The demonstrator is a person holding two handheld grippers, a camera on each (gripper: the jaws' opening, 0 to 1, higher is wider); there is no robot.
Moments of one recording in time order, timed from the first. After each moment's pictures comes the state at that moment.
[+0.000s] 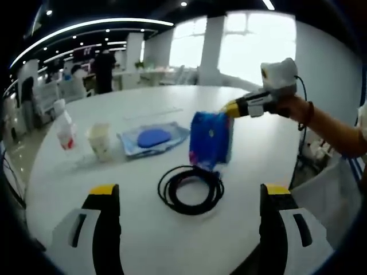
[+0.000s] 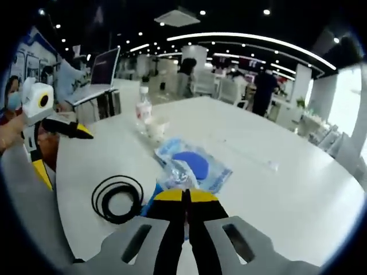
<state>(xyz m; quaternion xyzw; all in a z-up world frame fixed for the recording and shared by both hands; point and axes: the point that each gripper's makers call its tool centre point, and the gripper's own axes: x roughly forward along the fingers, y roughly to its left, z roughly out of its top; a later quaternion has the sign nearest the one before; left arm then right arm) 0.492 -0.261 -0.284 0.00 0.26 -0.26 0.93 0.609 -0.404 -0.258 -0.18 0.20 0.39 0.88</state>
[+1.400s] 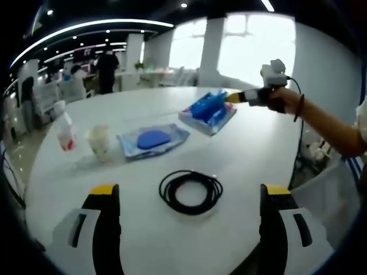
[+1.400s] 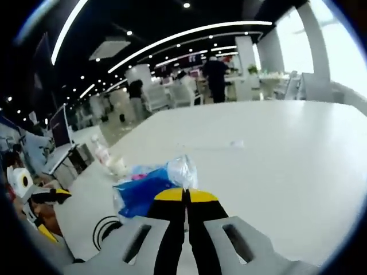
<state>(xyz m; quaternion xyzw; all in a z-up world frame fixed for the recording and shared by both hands) 0.492 -0.262 -0.279 0.00 0.26 -0.26 0.93 0.660 -0.483 -0.249 0.04 0.24 0.25 0.94</state>
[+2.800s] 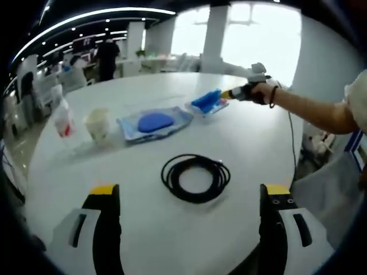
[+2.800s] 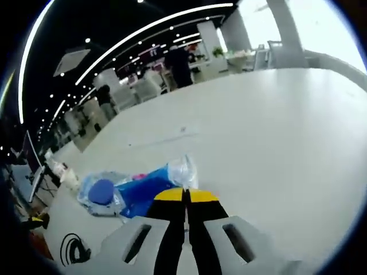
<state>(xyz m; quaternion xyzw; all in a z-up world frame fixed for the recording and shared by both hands) 0.494 -0.258 -0.312 0.01 0.31 -0.25 0.92 0.758 -0.553 -0.340 0.10 0.30 0.16 0.94</state>
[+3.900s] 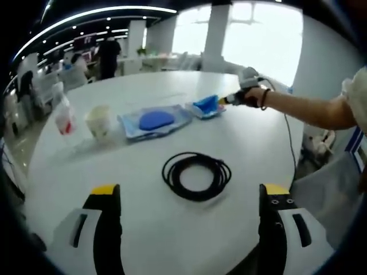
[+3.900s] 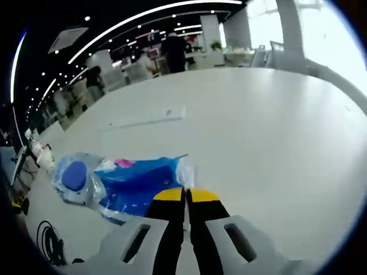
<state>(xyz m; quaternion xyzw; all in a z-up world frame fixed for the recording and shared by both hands) 0.491 -0.256 -0.312 0.01 0.32 -0.25 0.92 0.762 -0.560 -0.374 0.03 0.33 0.13 0.93</state>
